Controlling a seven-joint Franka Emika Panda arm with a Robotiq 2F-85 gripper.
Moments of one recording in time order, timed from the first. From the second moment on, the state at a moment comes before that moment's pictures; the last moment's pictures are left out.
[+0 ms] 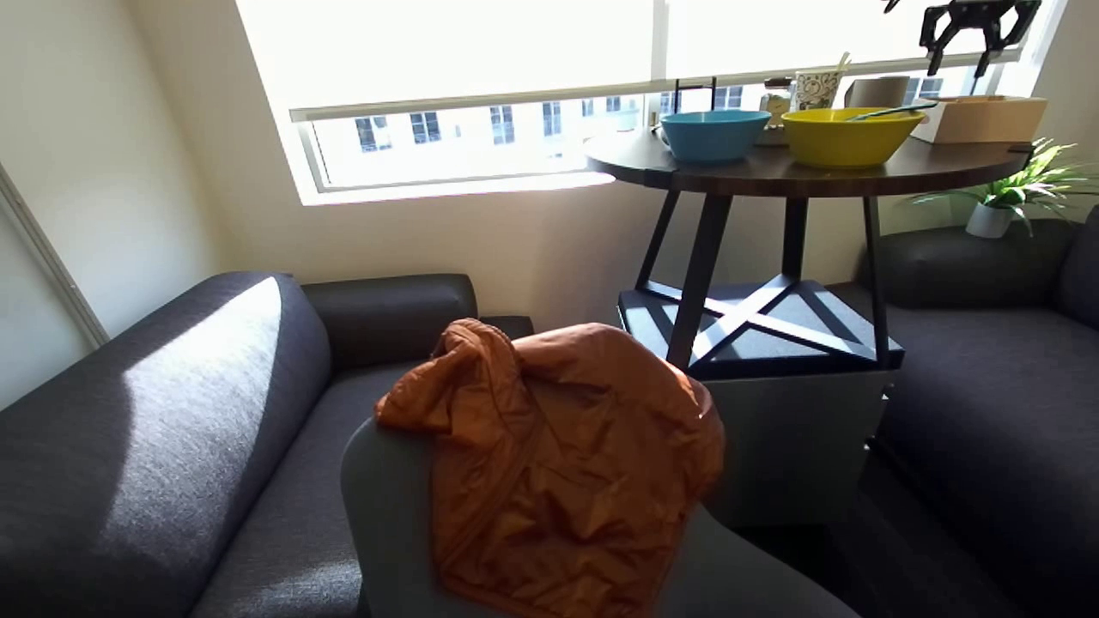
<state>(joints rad) -0.66 0.92 -0.17 -0.46 0.13 1.45 0.82</state>
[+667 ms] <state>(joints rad) -0.69 0.98 -0.16 -0.46 0.13 1.42 0.82</state>
